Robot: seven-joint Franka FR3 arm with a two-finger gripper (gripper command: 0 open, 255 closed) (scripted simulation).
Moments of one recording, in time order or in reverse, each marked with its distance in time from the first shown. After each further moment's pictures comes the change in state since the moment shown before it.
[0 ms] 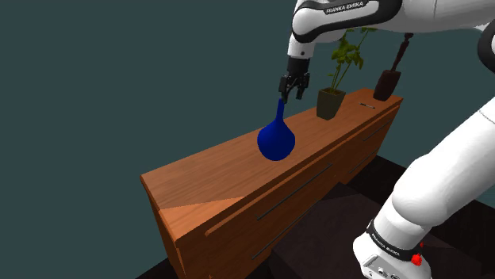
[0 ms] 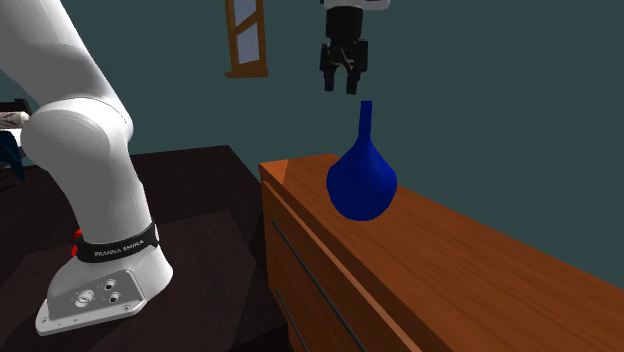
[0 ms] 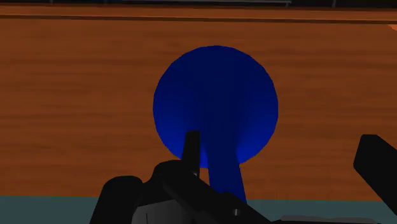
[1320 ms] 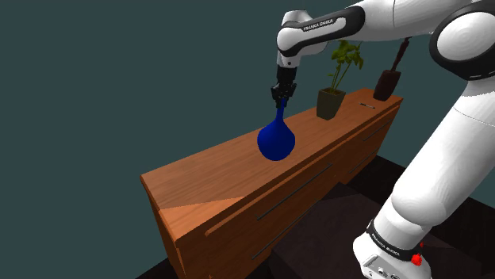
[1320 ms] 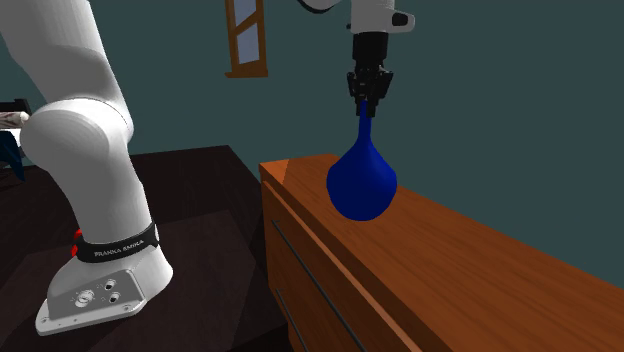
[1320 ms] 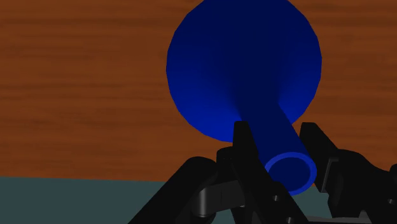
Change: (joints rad) arm -0.008 0.184 -0.010 0.088 -0.018 0.124 -0.010
